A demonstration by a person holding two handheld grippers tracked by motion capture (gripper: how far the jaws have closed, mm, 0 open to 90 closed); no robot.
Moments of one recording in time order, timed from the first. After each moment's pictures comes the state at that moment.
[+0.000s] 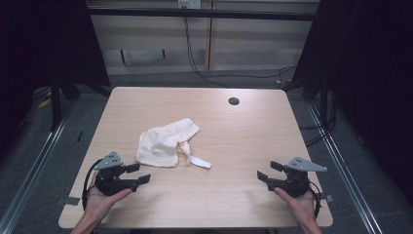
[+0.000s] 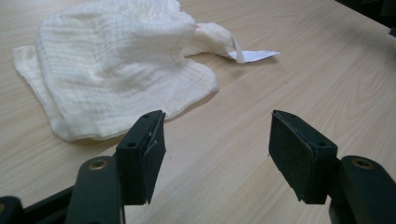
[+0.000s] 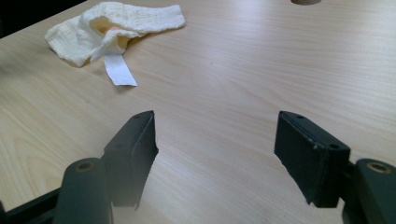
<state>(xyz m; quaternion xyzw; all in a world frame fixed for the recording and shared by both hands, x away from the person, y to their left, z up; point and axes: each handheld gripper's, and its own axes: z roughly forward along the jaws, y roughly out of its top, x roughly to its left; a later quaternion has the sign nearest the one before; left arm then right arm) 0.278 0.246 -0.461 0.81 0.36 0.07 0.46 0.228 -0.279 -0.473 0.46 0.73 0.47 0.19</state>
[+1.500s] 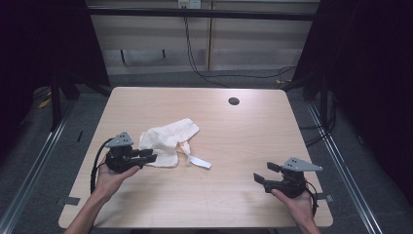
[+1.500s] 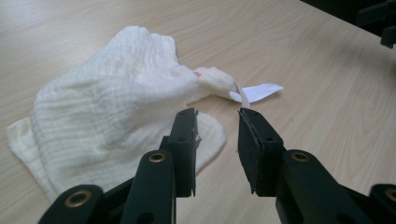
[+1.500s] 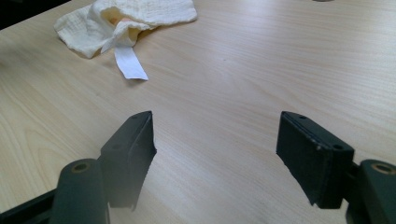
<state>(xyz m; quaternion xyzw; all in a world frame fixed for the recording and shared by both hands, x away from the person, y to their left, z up) 0.331 0.224 -0.438 0.82 0.31 0.07 0.47 0.227 -0.271 -0.472 0.45 0.74 0.46 0.18</state>
